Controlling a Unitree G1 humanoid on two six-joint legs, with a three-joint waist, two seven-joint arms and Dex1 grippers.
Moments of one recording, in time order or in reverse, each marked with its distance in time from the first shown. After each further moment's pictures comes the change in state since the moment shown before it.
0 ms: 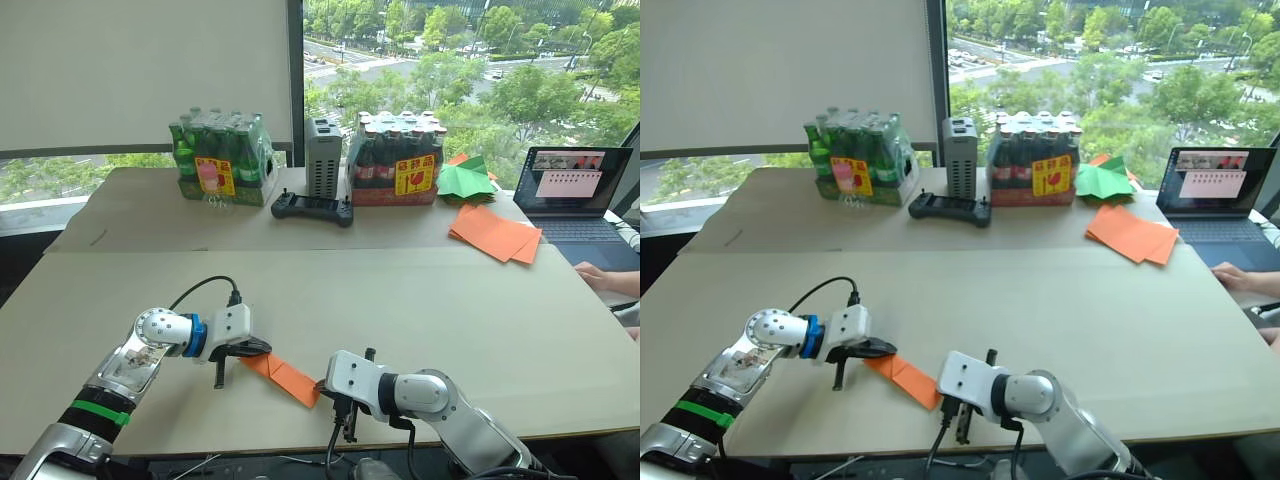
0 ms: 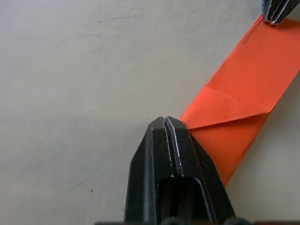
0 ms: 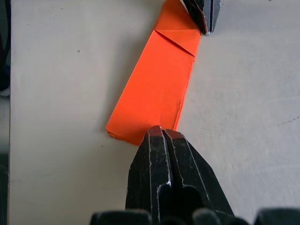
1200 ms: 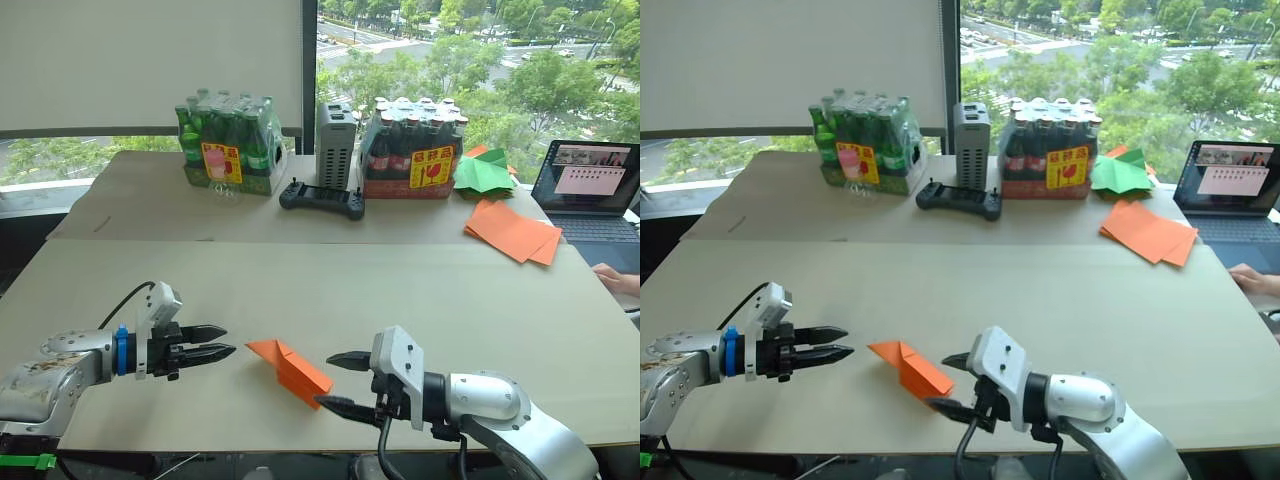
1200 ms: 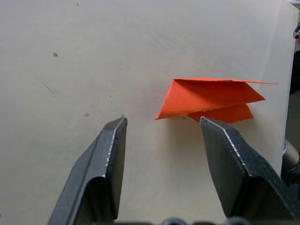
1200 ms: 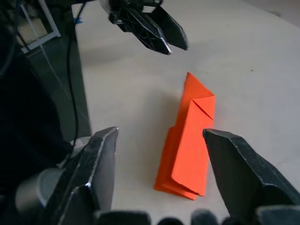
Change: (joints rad) left arm 0.280 0.092 0.474 -0.390 -0.461 0.703 0.040; right arm 0.128 -0.018 -0.346 -0.386 0.525 0.256 0.046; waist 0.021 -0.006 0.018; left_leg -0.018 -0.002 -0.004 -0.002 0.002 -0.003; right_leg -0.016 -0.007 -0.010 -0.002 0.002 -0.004
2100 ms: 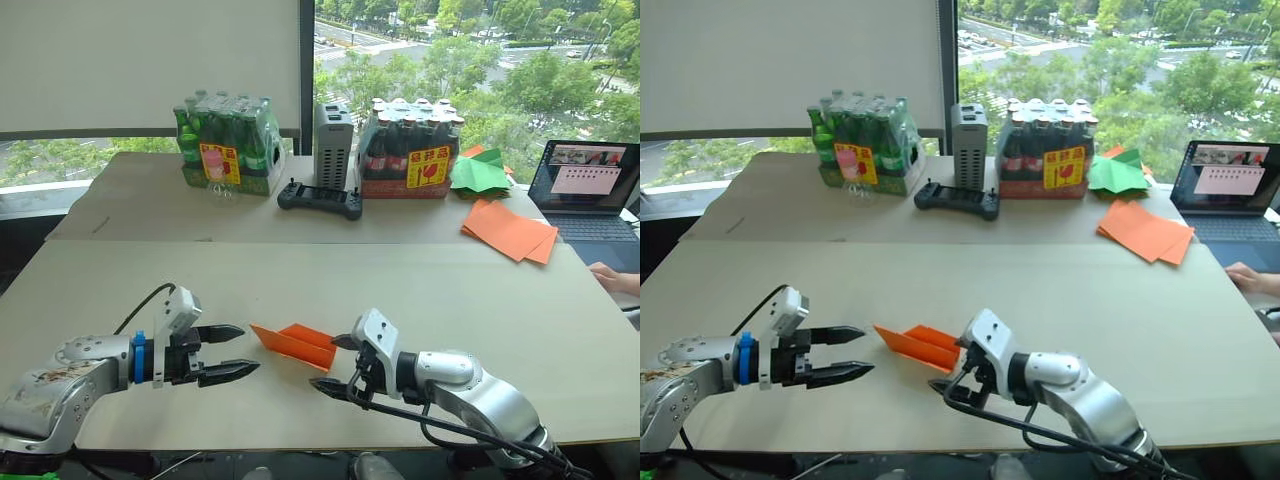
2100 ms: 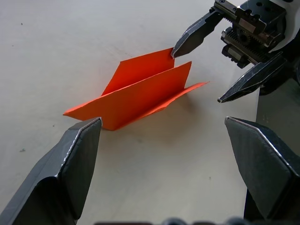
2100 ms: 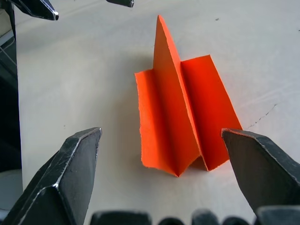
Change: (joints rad) left arm 0.036 -0.023 -0.026 -0.168 -0.085 0.049 0.087; right arm -0.162 0.060 0.092 0.374 -0.087 -0.092 -0.110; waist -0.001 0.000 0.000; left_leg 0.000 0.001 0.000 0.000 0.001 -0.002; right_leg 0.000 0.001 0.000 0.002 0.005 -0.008
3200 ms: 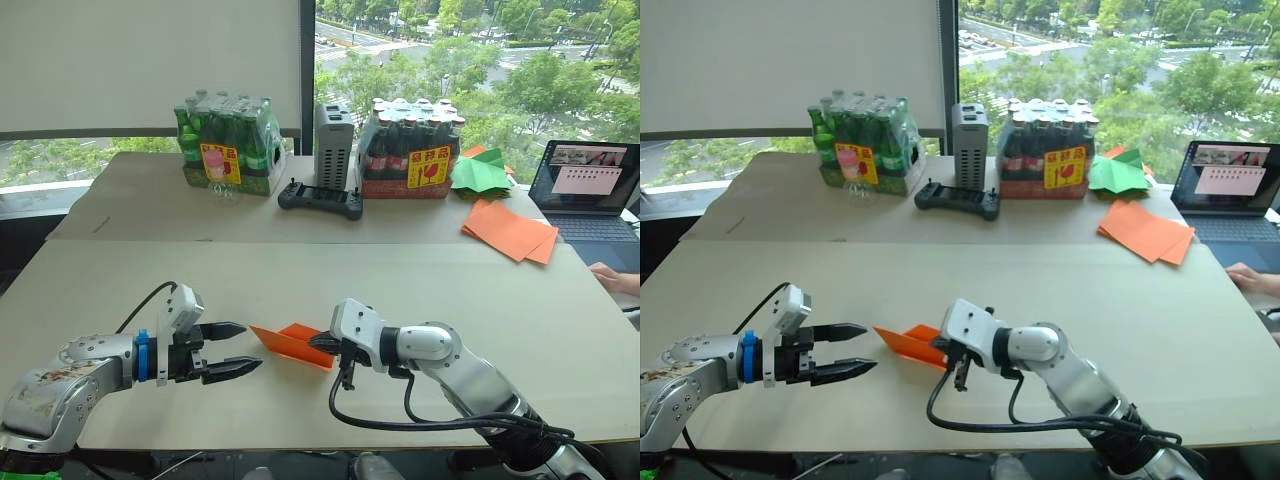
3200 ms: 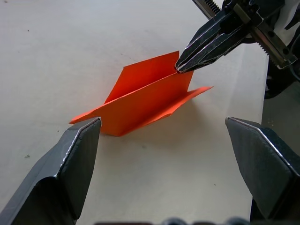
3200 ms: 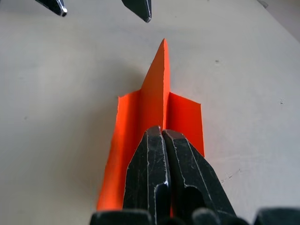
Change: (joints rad) left arm 0.006 -0.001 -0.009 -0.006 -0.007 -0.013 0.033; right arm -0.180 -0.045 0.158 0.140 -0.240 -0.250 0.095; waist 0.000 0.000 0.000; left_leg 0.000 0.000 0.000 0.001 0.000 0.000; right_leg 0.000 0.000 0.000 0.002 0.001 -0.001
